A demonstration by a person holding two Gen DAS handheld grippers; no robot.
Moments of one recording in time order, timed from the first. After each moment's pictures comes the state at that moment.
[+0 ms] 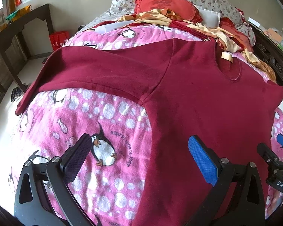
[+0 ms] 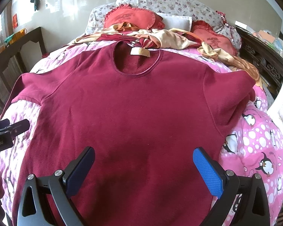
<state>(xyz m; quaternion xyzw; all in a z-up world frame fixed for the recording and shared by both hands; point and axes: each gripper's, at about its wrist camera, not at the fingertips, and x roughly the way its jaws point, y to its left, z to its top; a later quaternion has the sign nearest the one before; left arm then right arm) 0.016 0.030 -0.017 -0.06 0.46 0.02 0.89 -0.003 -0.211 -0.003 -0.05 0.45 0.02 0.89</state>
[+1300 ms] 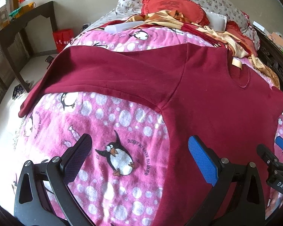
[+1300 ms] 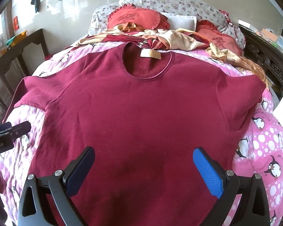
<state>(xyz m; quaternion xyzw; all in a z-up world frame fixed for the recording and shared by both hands) 0.025 0.060 -0.017 -0.07 0.46 0.03 0.88 0.012 -0.189 -0.005 -0.04 0.45 0.04 0.89</state>
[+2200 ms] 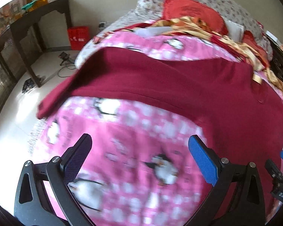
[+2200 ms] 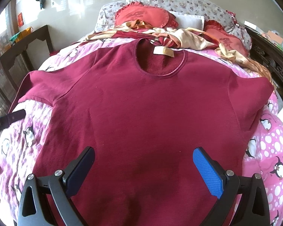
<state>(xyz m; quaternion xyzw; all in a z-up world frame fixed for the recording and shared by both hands) 0.030 0.125 -0.012 -0.08 0.46 0.09 0.88 0.010 -0.169 -0.012 -0.05 0.46 0.06 0.89</state>
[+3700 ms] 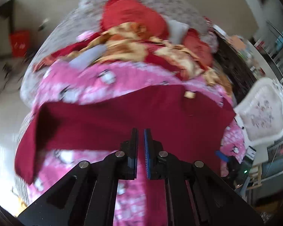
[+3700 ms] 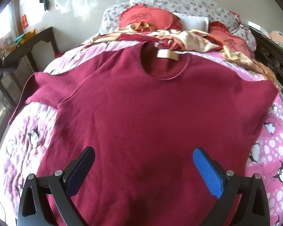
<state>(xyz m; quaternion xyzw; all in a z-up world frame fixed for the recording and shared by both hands) 0.100 0.106 0.104 -0.12 0.48 -0.18 0.85 0.013 -0.179 -0.004 -0.04 0.45 0.07 0.89</state>
